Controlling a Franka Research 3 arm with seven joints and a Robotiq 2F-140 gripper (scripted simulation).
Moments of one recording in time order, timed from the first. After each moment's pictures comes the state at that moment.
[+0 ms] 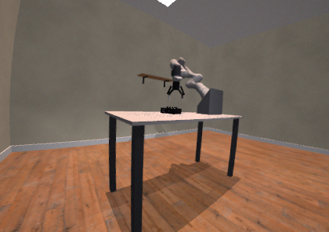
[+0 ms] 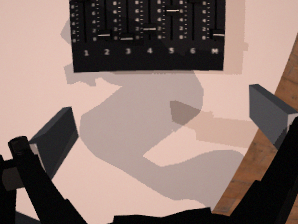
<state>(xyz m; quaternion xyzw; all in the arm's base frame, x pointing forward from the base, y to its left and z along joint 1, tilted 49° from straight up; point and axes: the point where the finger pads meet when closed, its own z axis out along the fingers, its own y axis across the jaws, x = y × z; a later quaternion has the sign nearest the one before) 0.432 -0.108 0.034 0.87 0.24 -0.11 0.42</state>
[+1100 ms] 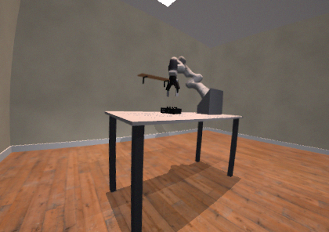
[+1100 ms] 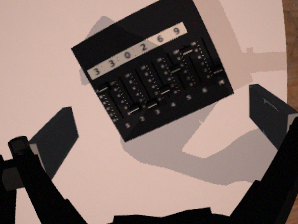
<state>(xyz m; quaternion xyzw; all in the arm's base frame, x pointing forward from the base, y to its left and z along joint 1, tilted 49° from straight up) 0.497 -0.051 0.039 0.91 0.04 0.00 0.41</state>
